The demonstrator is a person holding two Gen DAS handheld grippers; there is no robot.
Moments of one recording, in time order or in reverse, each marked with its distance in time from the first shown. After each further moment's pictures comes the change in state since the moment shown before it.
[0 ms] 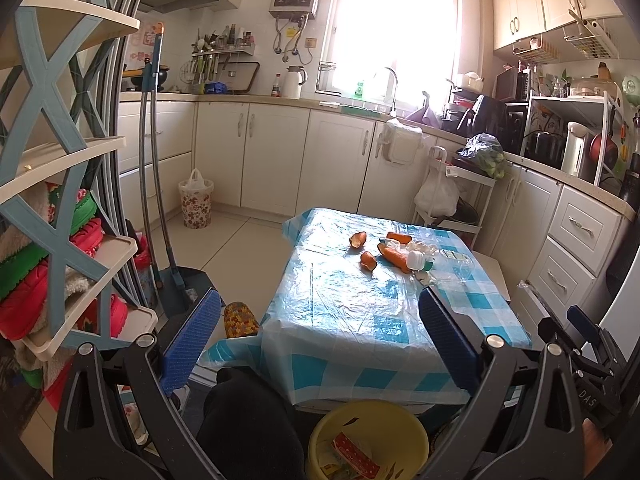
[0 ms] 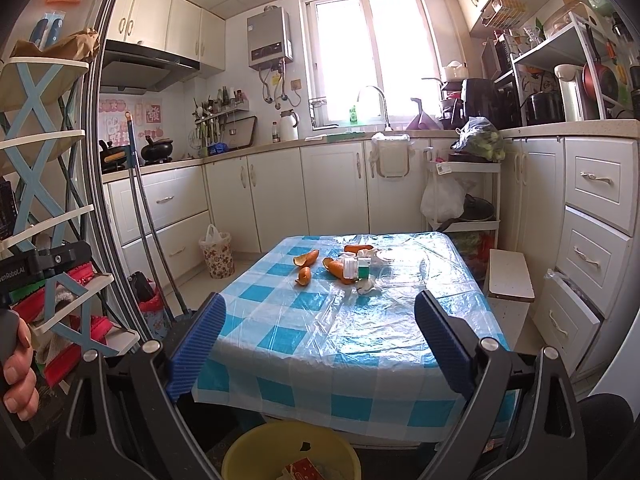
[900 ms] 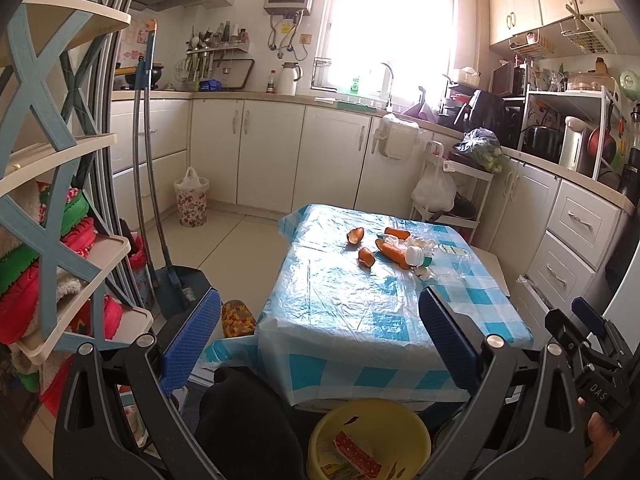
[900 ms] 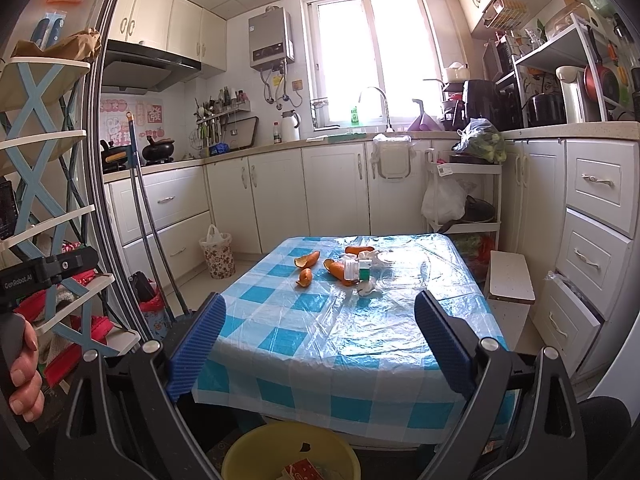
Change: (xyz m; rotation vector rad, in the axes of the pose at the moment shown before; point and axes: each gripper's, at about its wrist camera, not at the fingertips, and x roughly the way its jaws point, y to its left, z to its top) left arm 0.010 -0.007 -0.002 0.020 0.023 -0.014; right arm 0.001 -0.002 0.006 0.002 0.004 0.010
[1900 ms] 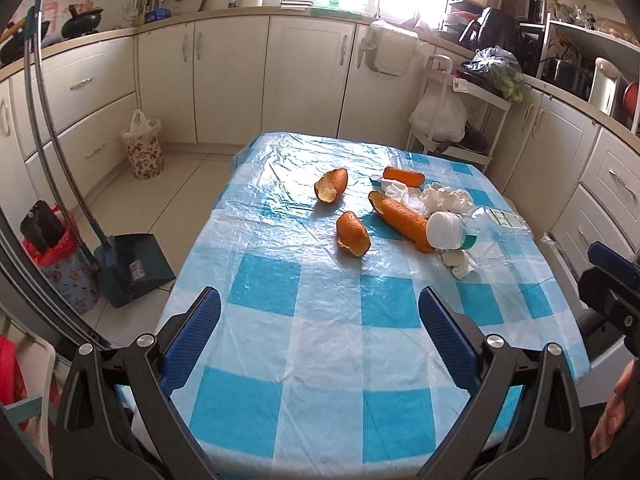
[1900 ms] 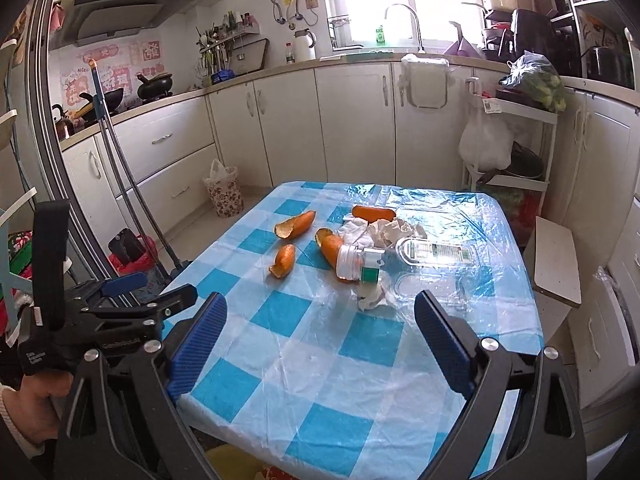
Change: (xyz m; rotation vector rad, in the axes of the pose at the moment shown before) left arm 0.290 -0.060 0.020 0.046 0.302 -0.040; right arm 0.200 -0.047 0.041 -0.034 0.309 0.097
